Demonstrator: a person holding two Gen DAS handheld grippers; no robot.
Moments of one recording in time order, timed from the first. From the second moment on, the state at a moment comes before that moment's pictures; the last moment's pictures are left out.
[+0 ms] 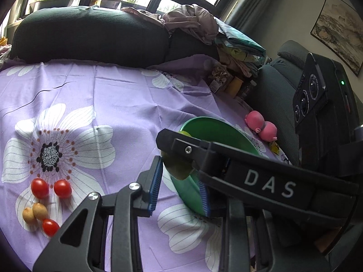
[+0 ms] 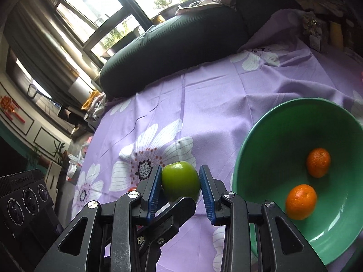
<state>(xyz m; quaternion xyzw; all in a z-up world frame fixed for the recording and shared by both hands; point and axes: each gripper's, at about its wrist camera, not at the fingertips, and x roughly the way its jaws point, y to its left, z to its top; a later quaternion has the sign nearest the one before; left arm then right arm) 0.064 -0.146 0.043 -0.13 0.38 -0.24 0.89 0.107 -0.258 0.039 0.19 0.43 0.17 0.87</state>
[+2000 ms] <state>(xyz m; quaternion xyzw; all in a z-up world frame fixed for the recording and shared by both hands) 0.066 -0.116 0.051 -0.18 0.38 -0.19 0.88 0.101 -0.342 0.035 0.21 0.41 0.00 0.89</state>
